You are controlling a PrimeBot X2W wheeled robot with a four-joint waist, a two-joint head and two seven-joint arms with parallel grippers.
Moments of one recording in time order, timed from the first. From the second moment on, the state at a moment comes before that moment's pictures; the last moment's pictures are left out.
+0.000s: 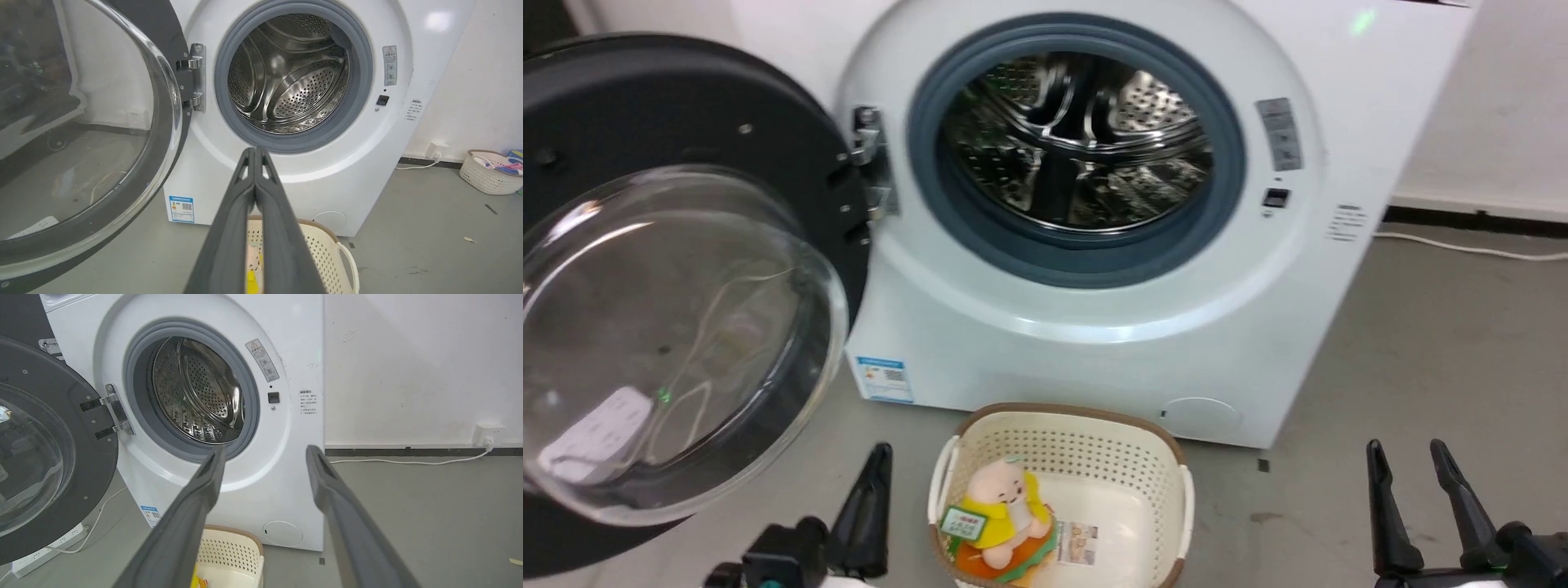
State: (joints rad) left arm 0.07 0.17 -0.22 0.03 -0.29 0.06 -0.24; right arm 0.13 -0.05 -0.06 0.01 0.21 0.13 -0.26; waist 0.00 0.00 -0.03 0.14
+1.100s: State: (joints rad) left arm 0.10 0.11 -0.19 0.09 -0.17 0.07 -0.26; right arm 0.16 -0.05 -0.05 0.00 0.20 0.13 -0.26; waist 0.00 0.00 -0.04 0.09
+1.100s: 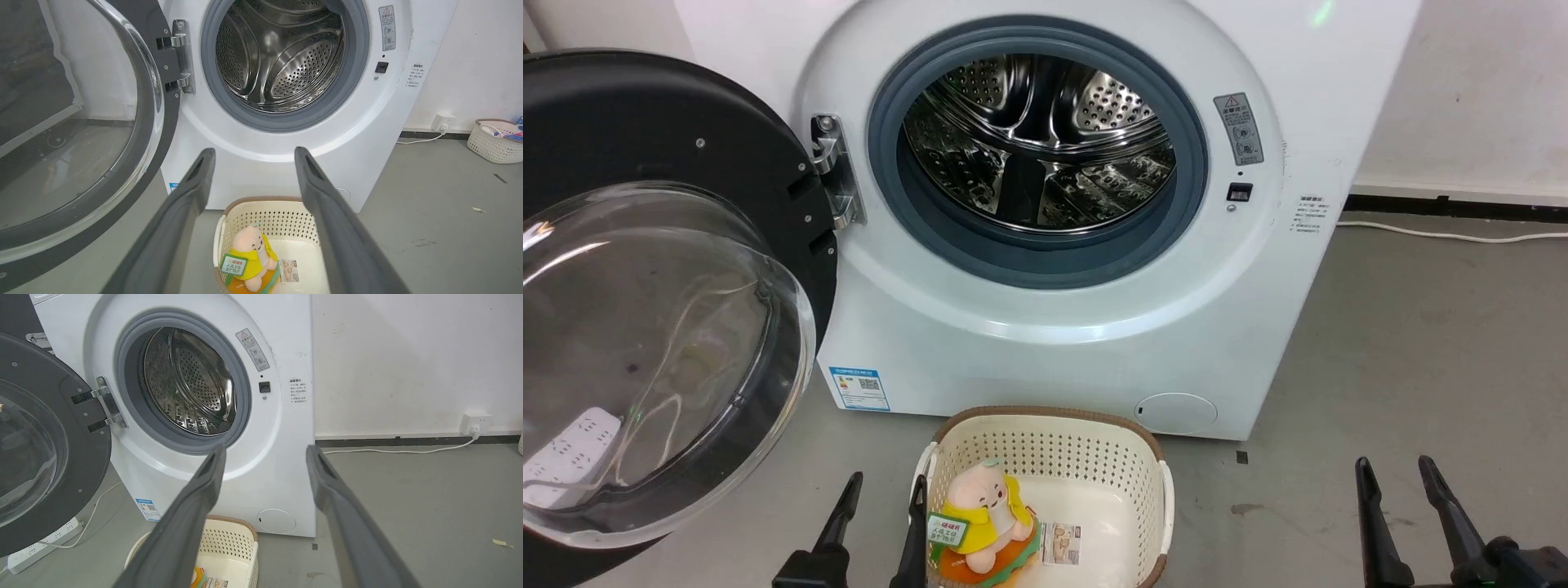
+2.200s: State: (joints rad) left arm 0.10 0.08 -0.16 0.09 -0.13 0.03 -0.25; right arm 0.16 -0.05 -0.04 0.02 0.20 0.13 -0.26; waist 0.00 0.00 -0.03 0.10
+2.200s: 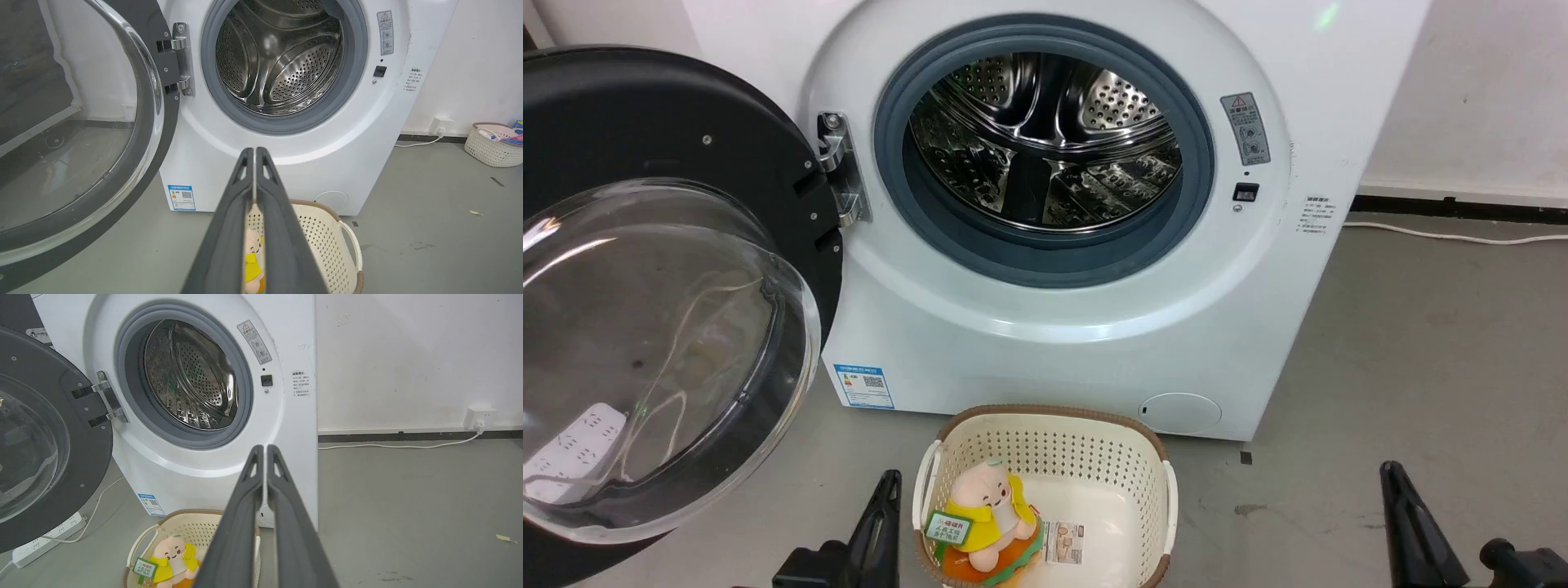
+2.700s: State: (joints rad) left arm 0.10 0.08 -0.14 0.08 -0.12 0.03 -0.22; right arm 0.15 -0.05 -0.04 0.02 0.19 0.13 -0.23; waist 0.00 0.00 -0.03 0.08
